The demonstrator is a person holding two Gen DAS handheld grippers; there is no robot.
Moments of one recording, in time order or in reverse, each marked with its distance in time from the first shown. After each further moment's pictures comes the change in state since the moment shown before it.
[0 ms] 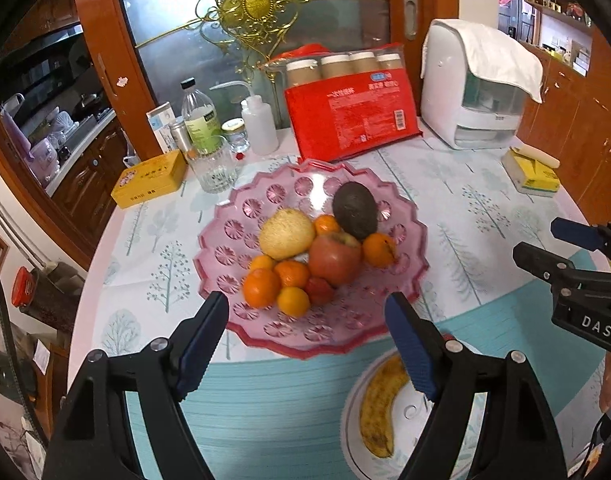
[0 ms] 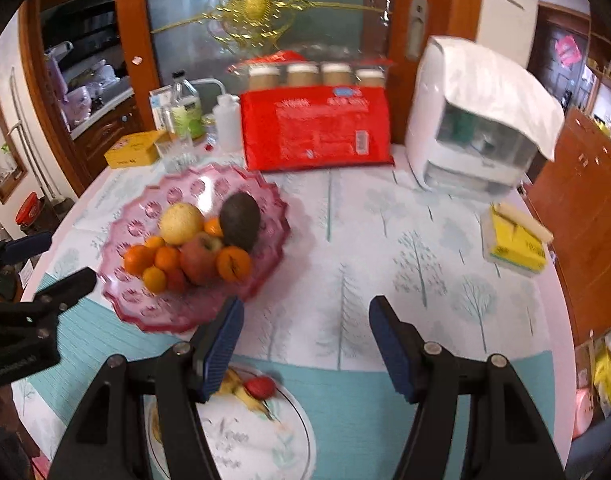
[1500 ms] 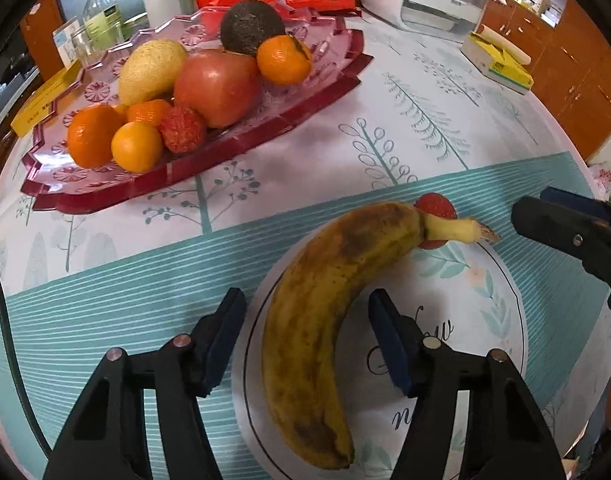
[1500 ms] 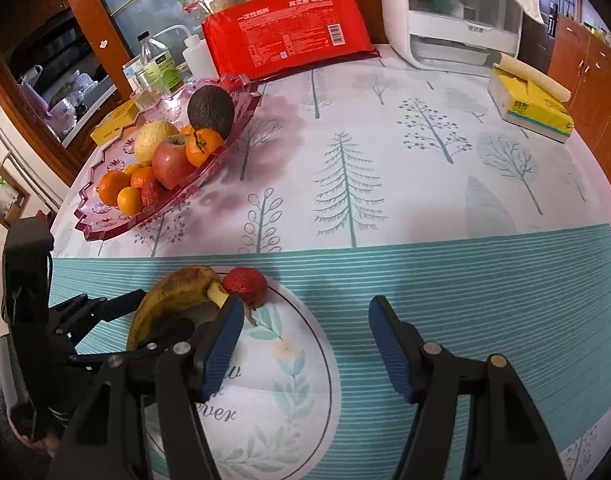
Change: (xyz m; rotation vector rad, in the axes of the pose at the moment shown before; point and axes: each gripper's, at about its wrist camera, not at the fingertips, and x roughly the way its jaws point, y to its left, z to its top) left arm 0.122 -0.060 -0.108 0.070 0.223 -0.211; right arm 0.058 -0.014 -0.096 0.183 0.139 0.119
